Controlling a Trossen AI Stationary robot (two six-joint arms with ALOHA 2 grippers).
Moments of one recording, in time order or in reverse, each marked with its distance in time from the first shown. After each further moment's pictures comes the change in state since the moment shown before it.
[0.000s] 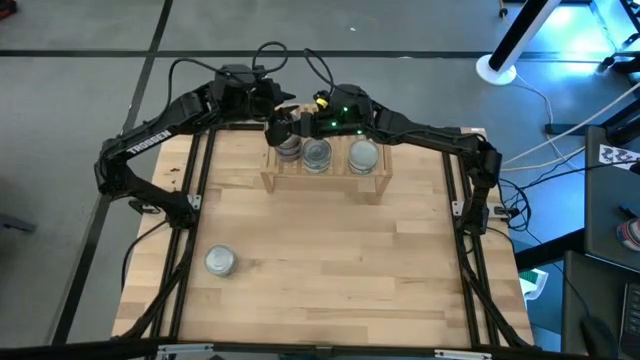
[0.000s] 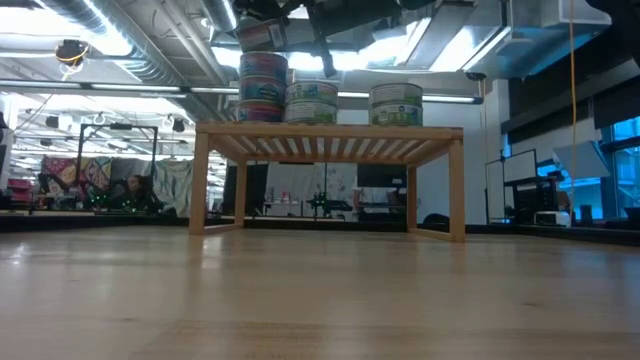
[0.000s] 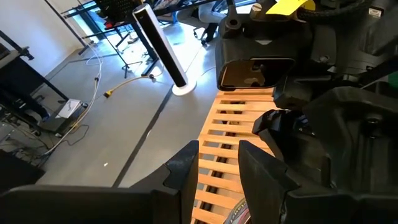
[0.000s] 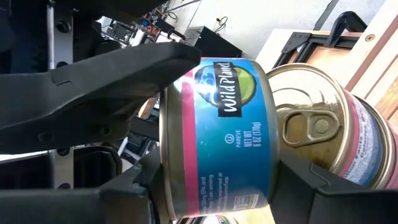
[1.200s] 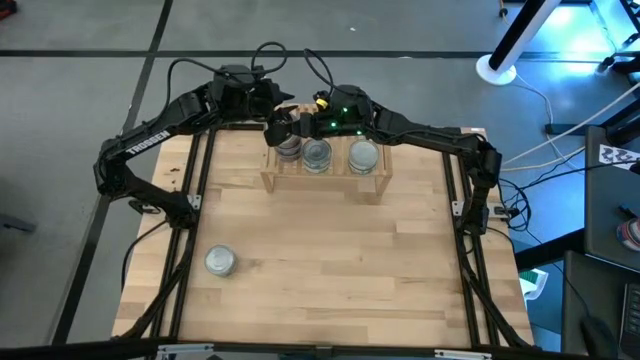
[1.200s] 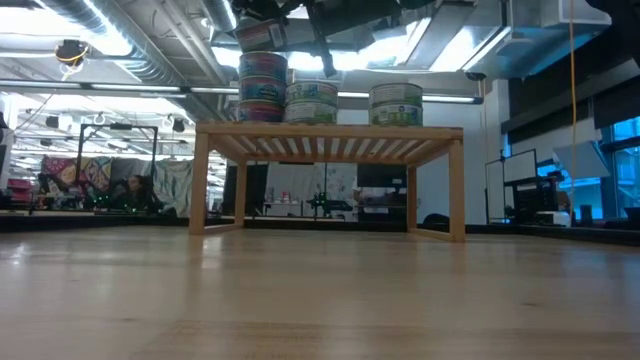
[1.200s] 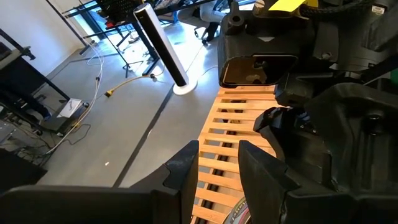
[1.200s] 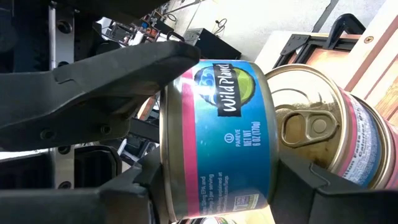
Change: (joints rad) left arm 0.001 -0.008 -0.004 -0.005 -0.005 0.002; right arm 0.000 0.000 0.000 -0.001 0.018 -0.005
